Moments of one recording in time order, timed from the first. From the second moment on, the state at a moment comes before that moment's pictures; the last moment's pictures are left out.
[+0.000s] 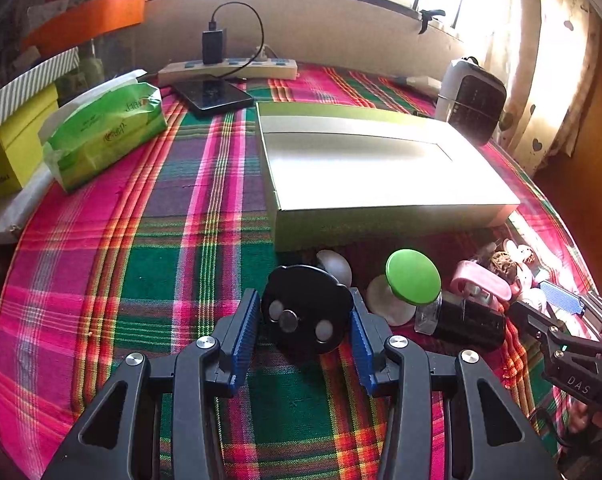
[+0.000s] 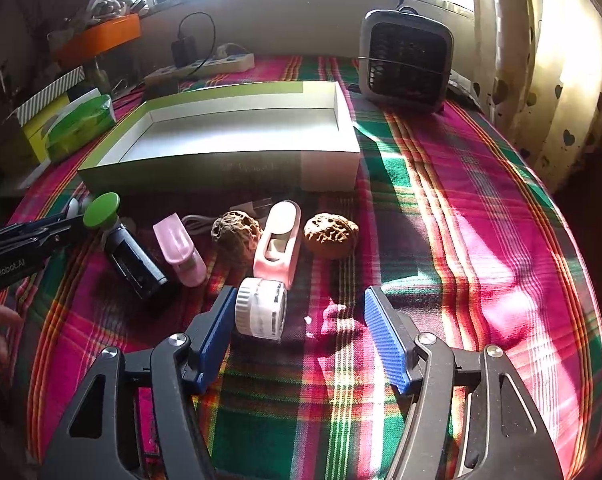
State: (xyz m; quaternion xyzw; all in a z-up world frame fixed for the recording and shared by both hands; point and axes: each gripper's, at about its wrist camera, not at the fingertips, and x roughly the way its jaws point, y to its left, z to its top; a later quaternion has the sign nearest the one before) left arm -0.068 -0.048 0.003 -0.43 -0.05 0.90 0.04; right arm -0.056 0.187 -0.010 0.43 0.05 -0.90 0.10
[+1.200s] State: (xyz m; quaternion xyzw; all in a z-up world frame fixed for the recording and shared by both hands) left arm -0.059 -0.053 0.009 -0.42 -0.06 0.91 0.04; right arm -0.047 0.191 -0.007 0.42 0.04 -0.90 0.10
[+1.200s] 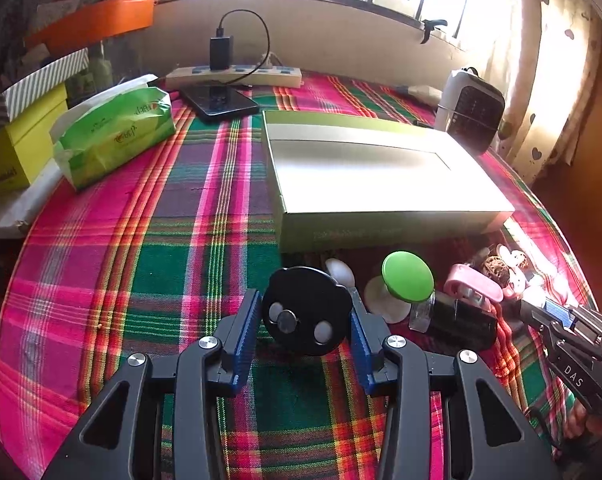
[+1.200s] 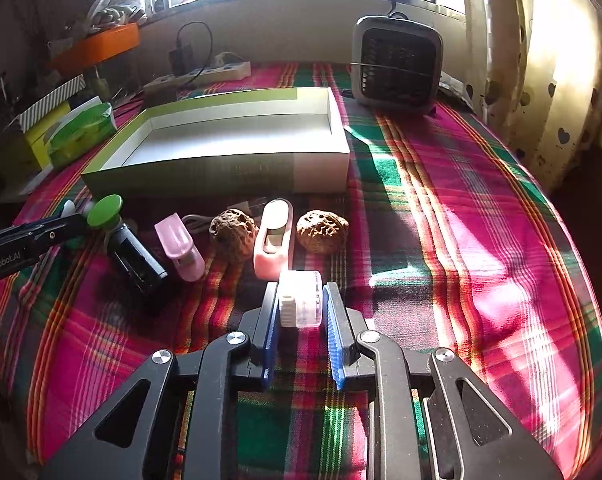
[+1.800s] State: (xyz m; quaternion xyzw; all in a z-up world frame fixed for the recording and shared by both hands) left arm -0.051 -0.041 0.016 -0.41 -0.05 0.91 0.05; right arm -0.041 0.192 -0.001 0.40 0.04 -0.91 0.11
